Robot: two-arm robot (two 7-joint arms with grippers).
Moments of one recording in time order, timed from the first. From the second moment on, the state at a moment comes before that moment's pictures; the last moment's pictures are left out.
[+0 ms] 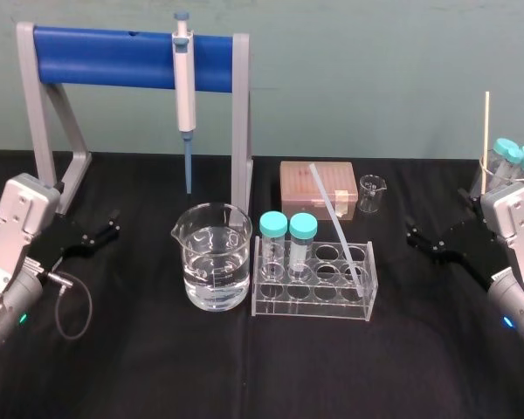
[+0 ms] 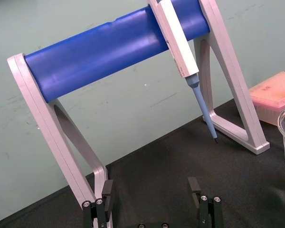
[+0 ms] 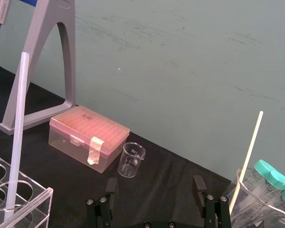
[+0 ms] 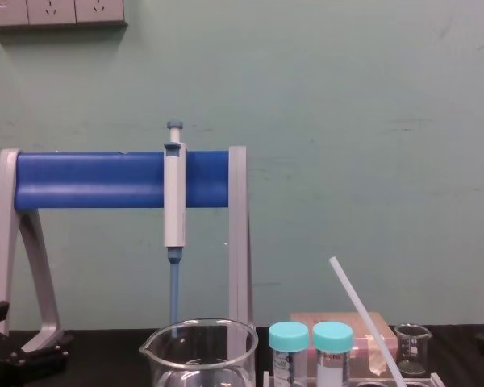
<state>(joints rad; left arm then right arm) -0.20 0.60 0.45 -1.41 -0.25 -0.12 0.03 0.20 0.60 -0.45 -1.41 0.25 -0.12 -0.03</state>
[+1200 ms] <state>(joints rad) -0.20 0.60 0.45 -1.41 -0.25 -0.12 0.03 0.18 0.57 -0.38 -1.45 0.37 -0.04 0.06</state>
